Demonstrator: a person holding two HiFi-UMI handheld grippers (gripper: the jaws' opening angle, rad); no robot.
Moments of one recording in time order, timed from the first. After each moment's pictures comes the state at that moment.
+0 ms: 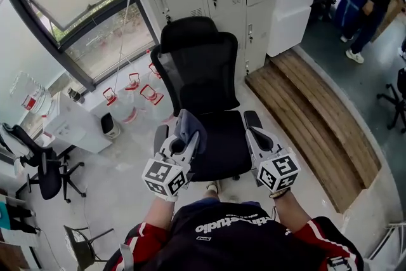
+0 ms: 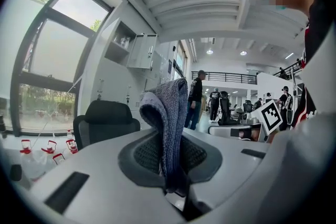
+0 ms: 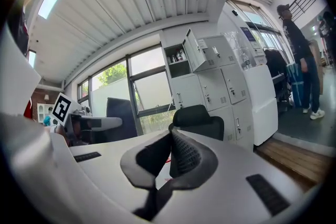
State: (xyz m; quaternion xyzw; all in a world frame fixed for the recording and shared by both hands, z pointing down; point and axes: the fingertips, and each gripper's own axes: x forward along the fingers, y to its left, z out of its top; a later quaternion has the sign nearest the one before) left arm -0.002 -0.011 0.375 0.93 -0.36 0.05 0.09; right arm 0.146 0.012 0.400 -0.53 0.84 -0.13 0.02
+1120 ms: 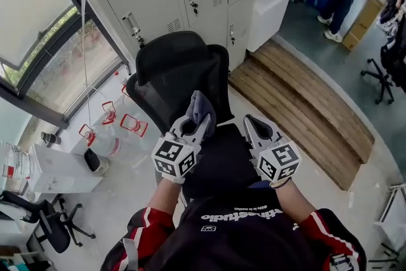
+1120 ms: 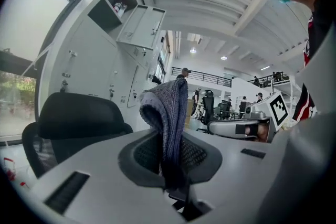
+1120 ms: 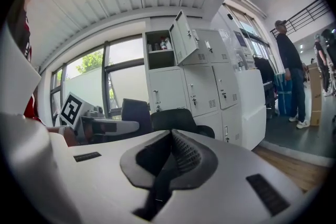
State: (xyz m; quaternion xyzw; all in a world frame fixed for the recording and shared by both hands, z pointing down) left arm 0.042 -0.319 0.406 0.97 -0.21 0.06 0.11; right arm 0.134 -0.258 0.406 -0.62 0.77 -0.12 -0.01
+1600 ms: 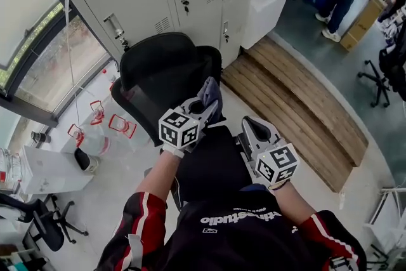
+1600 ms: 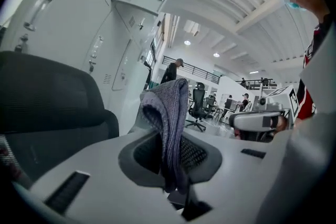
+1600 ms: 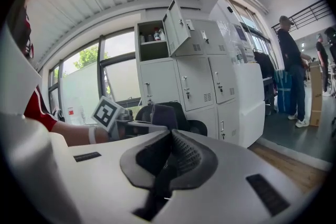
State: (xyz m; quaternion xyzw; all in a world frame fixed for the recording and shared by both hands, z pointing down) left arm 0.151 -0.405 0.473 0.97 -0.11 0.11 0.17; right arm 0.186 -0.304 0.432 -0.62 0.77 -0.15 -0.04
